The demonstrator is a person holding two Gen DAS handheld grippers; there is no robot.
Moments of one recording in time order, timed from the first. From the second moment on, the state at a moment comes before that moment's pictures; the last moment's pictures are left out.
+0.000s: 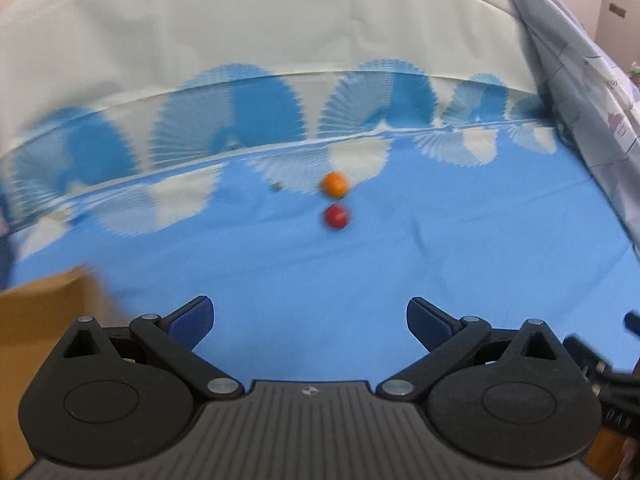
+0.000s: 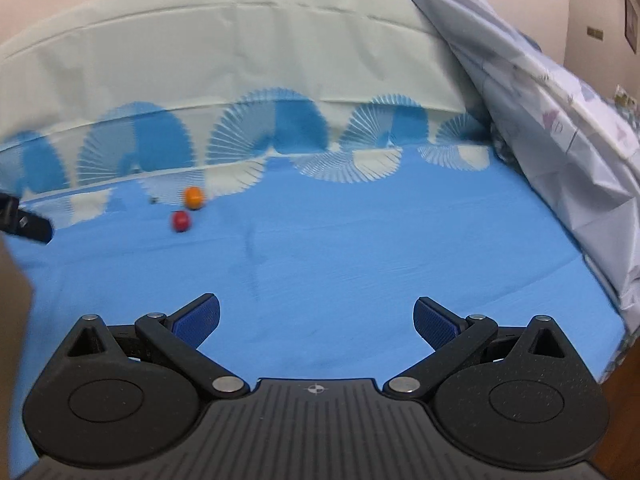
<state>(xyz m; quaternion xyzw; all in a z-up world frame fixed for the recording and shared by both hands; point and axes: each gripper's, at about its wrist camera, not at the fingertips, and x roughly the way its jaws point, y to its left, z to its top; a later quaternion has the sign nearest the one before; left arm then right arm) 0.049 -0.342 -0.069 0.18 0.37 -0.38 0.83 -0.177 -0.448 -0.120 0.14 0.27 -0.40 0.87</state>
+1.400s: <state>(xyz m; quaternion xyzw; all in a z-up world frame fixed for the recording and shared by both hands) 0.213 -0.389 -0.154 0.15 0.43 -0.30 0.84 0.108 -0.546 -0.210 0.05 0.28 -0.23 0.93</state>
